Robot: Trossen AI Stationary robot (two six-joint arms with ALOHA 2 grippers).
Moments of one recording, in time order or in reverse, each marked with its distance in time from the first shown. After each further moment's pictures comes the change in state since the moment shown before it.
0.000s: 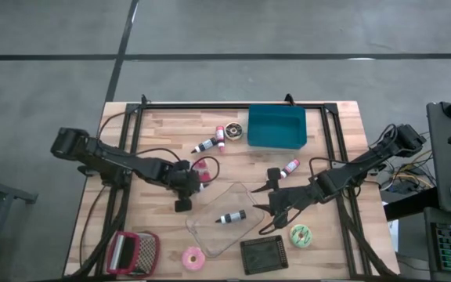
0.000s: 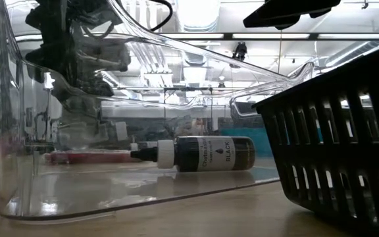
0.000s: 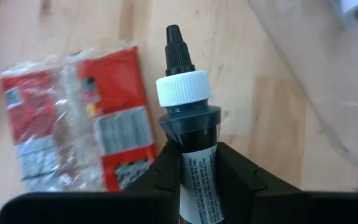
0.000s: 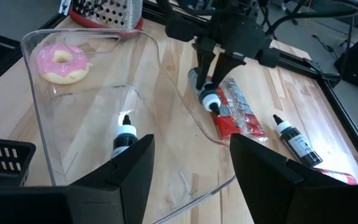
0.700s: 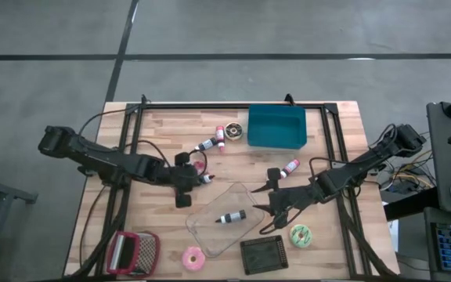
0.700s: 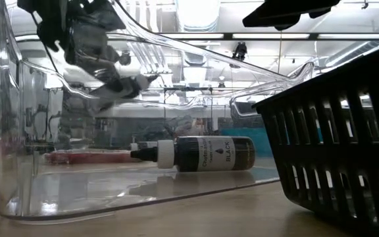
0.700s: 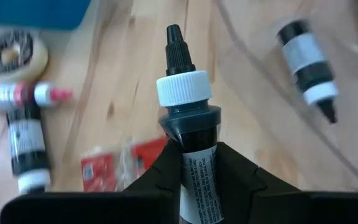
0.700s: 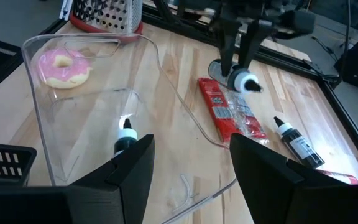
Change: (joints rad) left arm -0.040 -0.175 -0.009 0.138 -0.164 0.111; right arm 0.000 0.000 -0.013 0.030 0.000 0.009
